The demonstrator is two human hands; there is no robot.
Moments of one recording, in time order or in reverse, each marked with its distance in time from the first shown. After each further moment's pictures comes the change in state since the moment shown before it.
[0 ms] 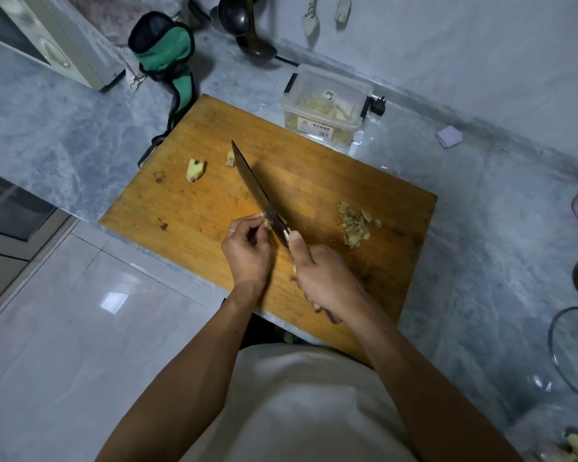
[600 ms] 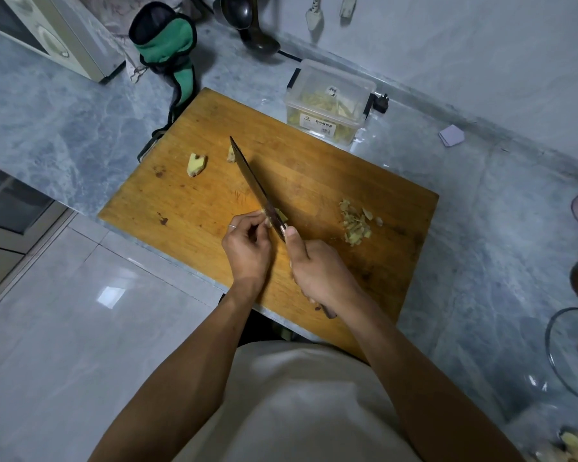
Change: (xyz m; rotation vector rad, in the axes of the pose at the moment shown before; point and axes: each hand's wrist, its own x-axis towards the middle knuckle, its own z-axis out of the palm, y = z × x) left_hand 0.000 -0.001 0.000 0.024 -0.002 0.010; right_hand 0.004 -0.007 0.004 -0.052 0.002 0.026
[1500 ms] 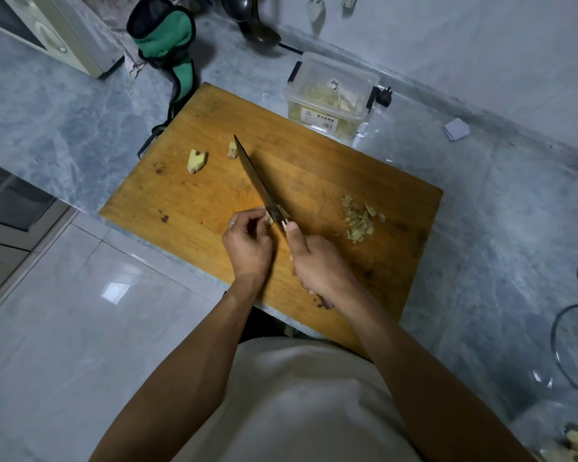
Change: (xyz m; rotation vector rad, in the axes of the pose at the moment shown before) left_hand 0.001 0.002 -0.001 -0.020 -0.037 -0.075; right_hand 0.014 0.008 0.006 0.051 0.015 0.040
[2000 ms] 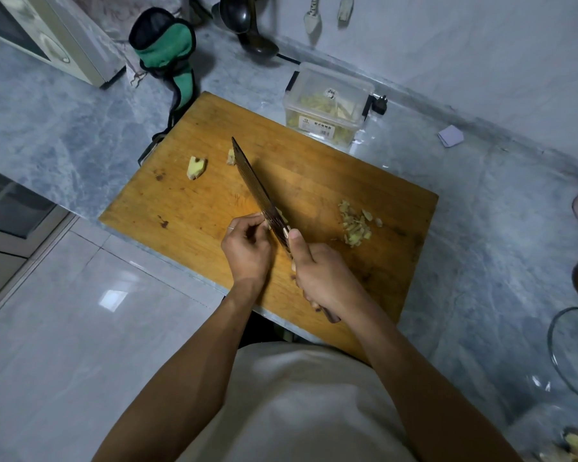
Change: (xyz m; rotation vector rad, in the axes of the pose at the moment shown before) left_hand -0.001 0.001 0.001 -0.021 0.020 0.014; right_hand -0.018 -0.004 -0.008 0.043 -0.026 -0.031
